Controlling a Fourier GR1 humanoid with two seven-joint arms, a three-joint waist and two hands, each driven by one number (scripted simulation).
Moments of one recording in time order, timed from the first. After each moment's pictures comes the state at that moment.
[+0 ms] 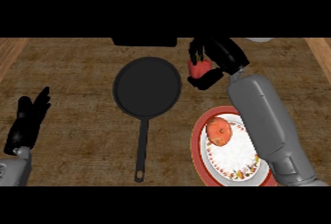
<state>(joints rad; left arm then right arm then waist) -0.15 0.40 0.07 -1.29 -0.03 0.10 0.24 -0.88 -0.11 0.00 -0.95 0.78 0.11 -0.27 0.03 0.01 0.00</state>
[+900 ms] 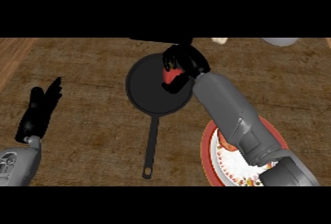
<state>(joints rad) -0.23 0.38 0.04 -1.28 -0.06 0.07 0.25 -1.16 0.00 0.11 -0.32 0.57 -0.16 -0.29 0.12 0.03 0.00</state>
